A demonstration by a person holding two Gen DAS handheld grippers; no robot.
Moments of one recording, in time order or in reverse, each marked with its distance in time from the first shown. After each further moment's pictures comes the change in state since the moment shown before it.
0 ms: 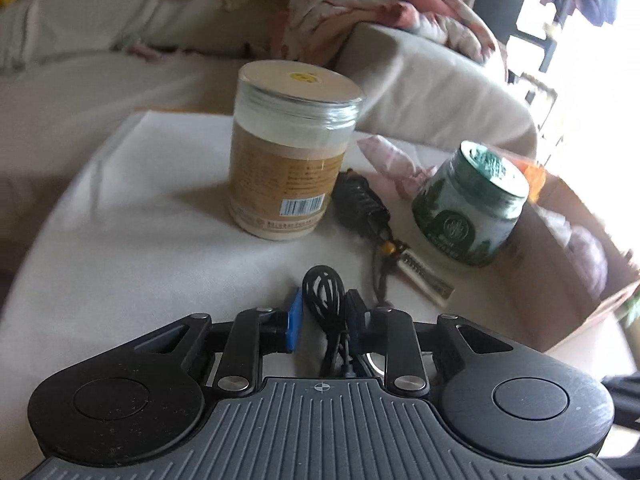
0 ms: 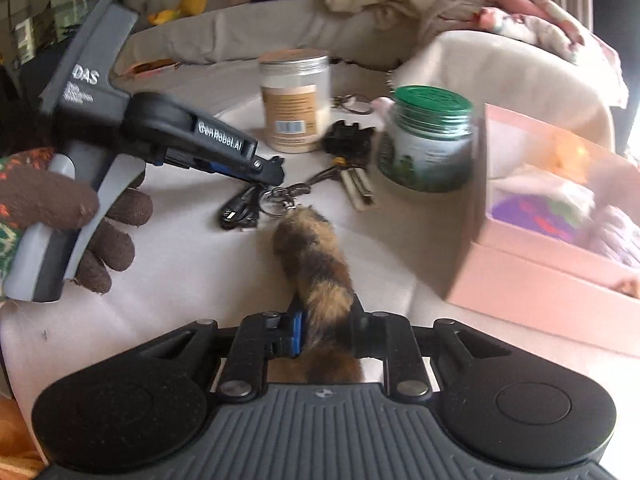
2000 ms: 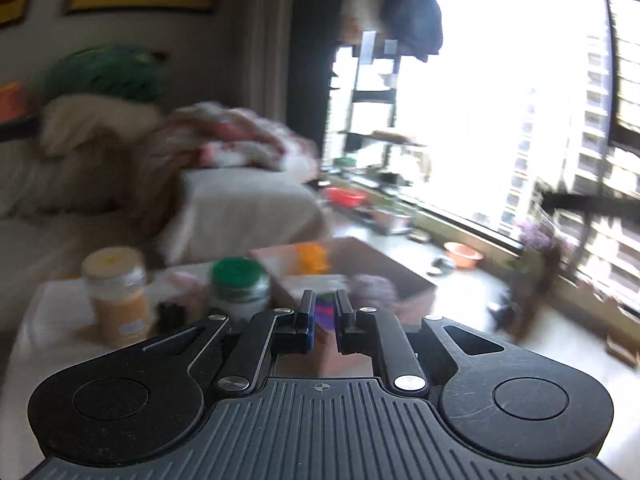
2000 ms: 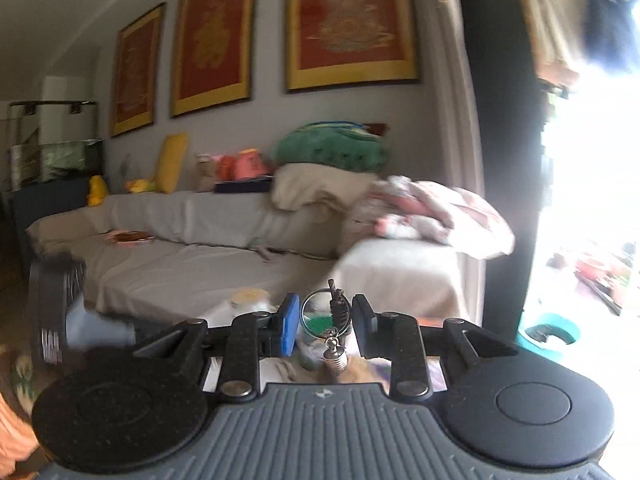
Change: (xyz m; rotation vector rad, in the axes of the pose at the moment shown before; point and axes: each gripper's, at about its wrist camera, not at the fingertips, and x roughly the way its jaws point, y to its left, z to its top) left arm -0.143 -0.110 -0.024 0.267 -0.317 -0.271; right arm -0.256 -0.051 -0.005 0.100 -0.509 -0.145
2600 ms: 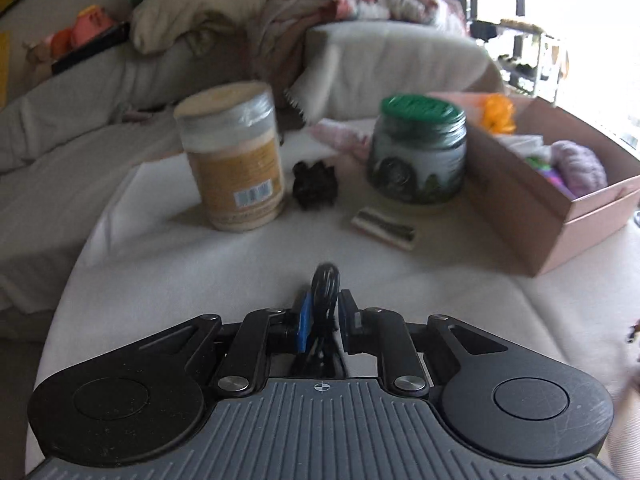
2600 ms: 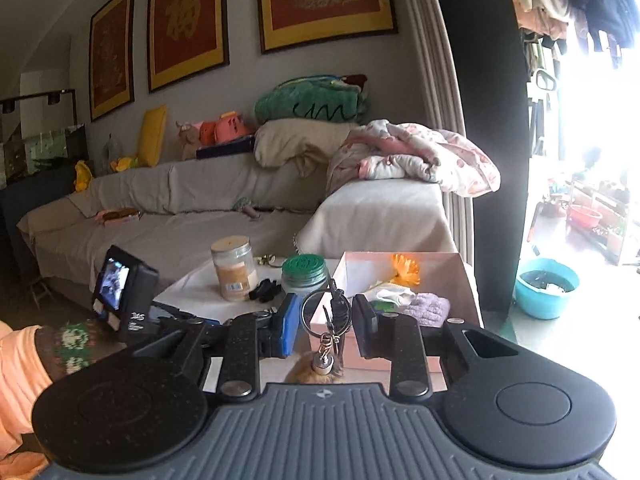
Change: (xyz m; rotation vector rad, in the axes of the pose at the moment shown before) left arm 0.096 0.069 -0.066 0.003 0.336 0.381; right arm 0.026 -0.009 -0.040 0.046 0.111 0.003
